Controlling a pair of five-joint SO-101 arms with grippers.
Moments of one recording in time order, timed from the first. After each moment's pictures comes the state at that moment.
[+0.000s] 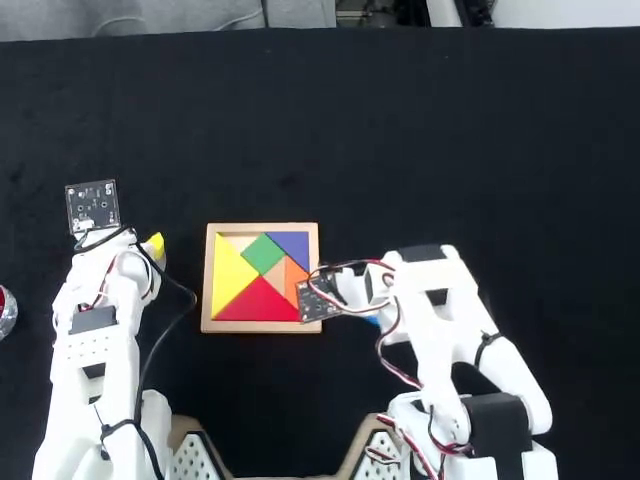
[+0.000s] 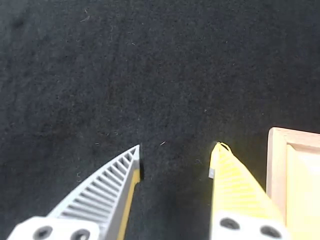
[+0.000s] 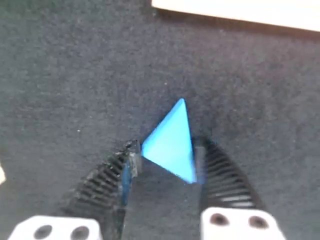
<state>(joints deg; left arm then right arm) -19.0 -45.3 78.2 18.2 -5.3 -7.0 -18.3 58.9 58.0 92.2</state>
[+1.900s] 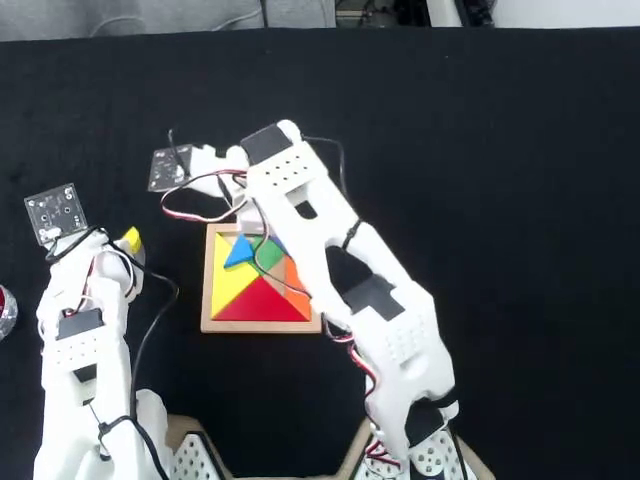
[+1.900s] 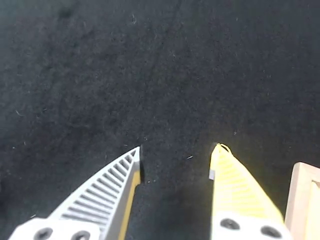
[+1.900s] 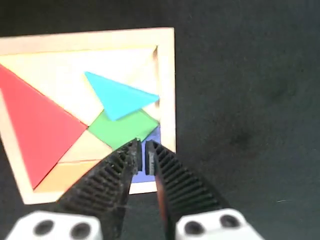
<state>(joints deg) -24.9 -45.3 78.2 16.0 1.1 -33.5 32.2 -28.5 83.8 53.3</state>
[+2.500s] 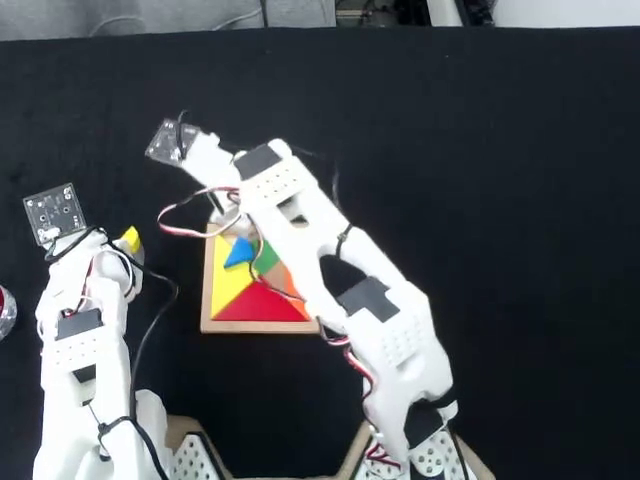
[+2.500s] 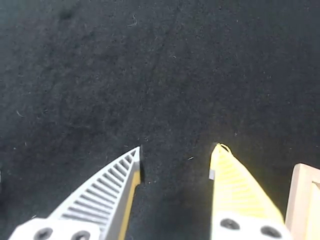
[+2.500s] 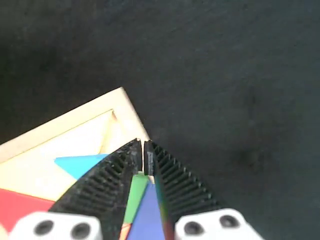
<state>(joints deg) -25.0 -45.3 78.2 16.0 1.1 -35.3 32.7 -18.2 65.8 30.6</state>
